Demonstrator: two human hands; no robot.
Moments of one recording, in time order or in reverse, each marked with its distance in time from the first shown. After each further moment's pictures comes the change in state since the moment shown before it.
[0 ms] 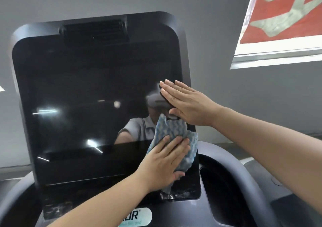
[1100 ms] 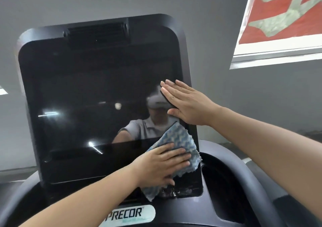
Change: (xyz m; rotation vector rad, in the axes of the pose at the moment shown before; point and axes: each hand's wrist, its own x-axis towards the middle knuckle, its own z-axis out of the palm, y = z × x) left_hand -0.015 -0.028 0.004 0.196 -0.035 0.359; right_hand 0.002 -0.010 0.001 -0.017 -0.012 0.071
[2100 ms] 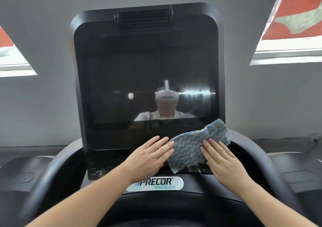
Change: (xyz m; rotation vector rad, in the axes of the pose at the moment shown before) left_hand -0.140 0.029 0.009 -0.128 0.048 -0.276; right_hand -0.167 -0.174 0.087 -0.066 -0.010 0.199
